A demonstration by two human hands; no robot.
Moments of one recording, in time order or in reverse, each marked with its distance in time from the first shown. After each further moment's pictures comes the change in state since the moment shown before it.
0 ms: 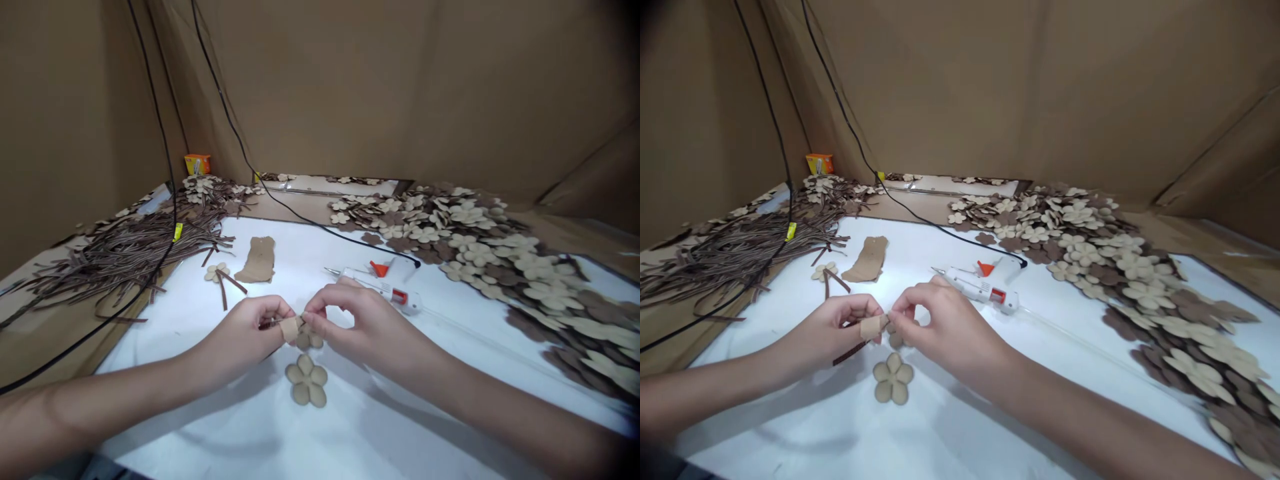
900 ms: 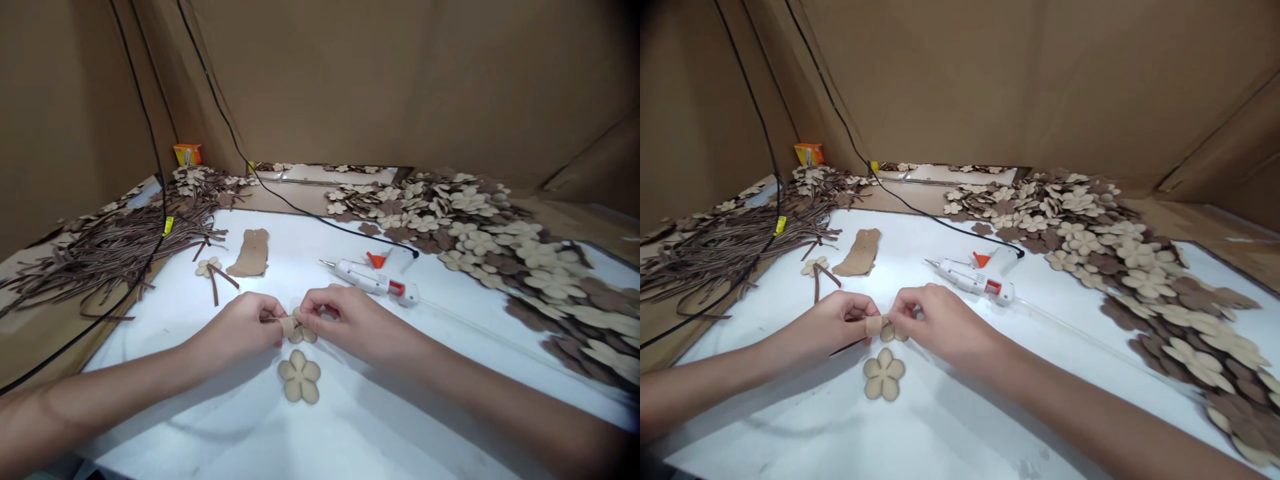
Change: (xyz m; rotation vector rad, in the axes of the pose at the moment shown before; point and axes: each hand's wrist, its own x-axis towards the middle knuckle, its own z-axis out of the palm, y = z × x) left_hand 0.015 -0.007 0.002 0.245 0.006 -0.149; right_hand 0.006 0.030 0.009 0.057 -0.140 0.021
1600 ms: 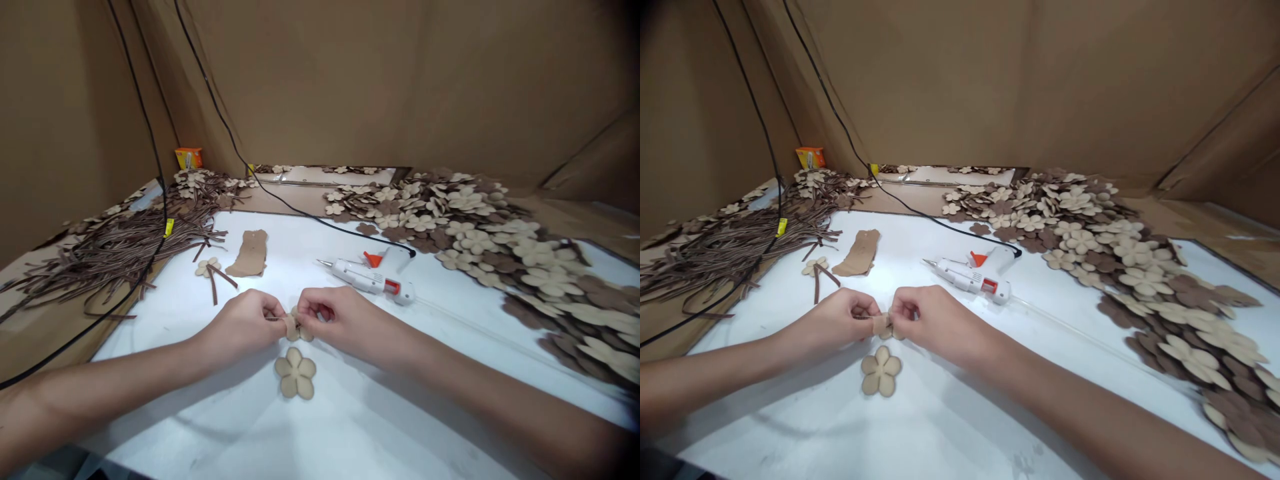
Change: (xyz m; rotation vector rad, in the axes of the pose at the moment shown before) left_hand 0.006 -0.001 0.005 0.142 0.105 -0.002; right_hand 0.001 0.007 0.005 0.087 -0.014 -0.037
